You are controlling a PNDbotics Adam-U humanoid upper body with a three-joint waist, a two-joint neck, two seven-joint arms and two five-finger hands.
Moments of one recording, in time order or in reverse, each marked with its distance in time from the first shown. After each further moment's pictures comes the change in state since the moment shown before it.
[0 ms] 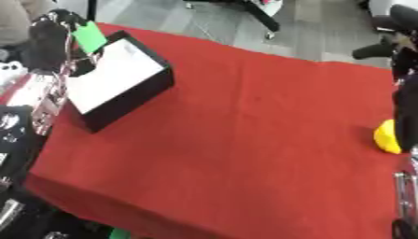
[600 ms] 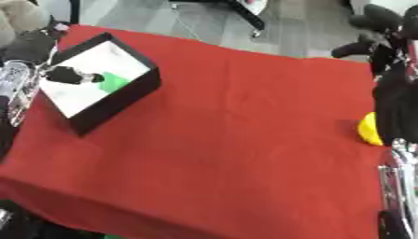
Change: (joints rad) left arm -0.024 0.046 0.037 -0.030 -0.165 -0.009 -0.477; right arm 0.000 0.000 0.005 0.007 0.000 0.000 0.007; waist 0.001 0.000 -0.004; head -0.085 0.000
